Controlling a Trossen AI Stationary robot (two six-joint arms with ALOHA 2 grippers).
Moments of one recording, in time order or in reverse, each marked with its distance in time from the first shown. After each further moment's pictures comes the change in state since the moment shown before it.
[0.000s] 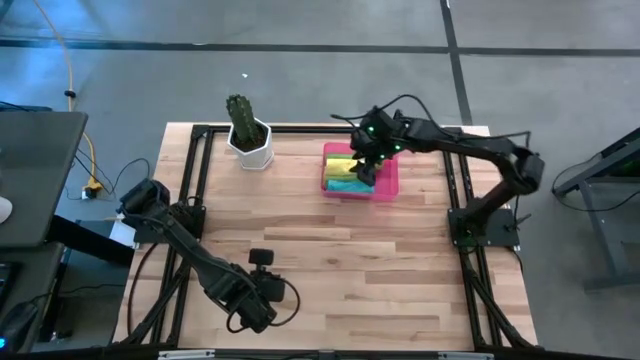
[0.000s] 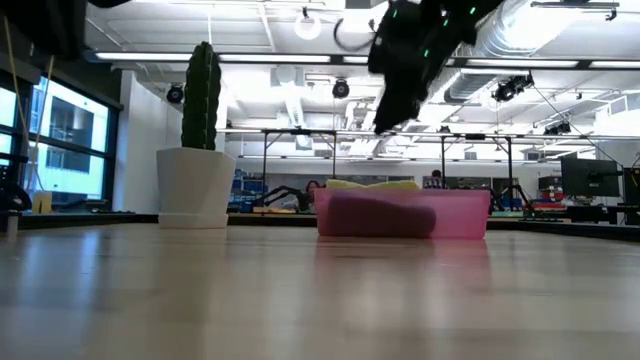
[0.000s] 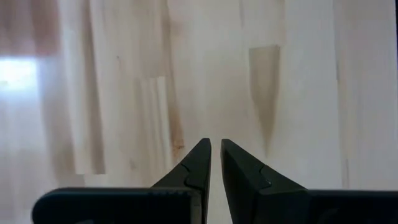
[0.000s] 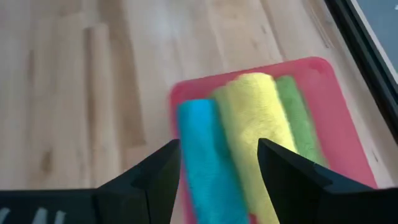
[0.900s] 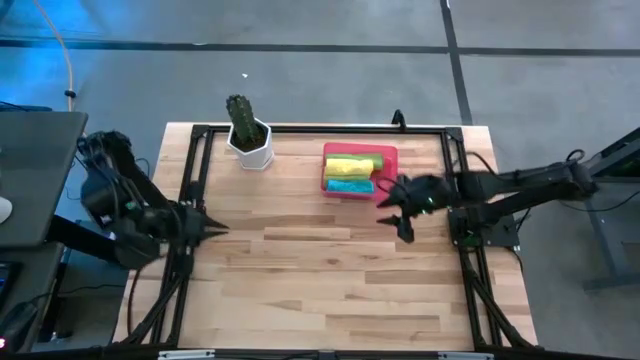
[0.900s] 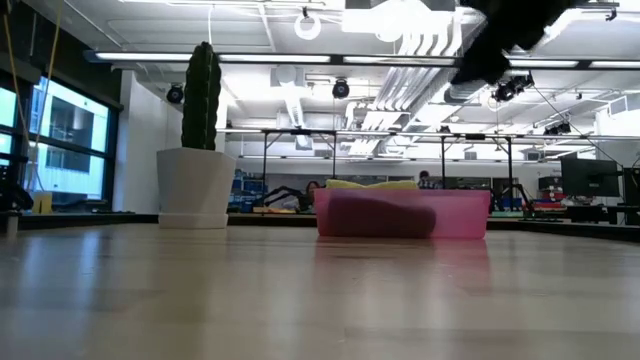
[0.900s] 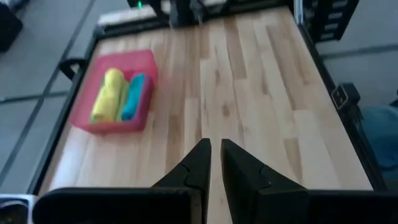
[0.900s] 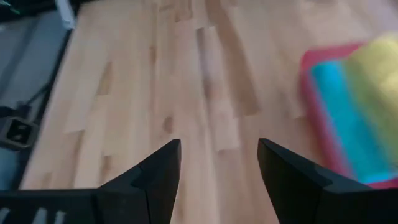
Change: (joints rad) left arm -0.200 -0.684 0.000 -0.231 -0.448 0.022; right arm 0.536 -0.559 -0.427 0.136 0.267 0.365
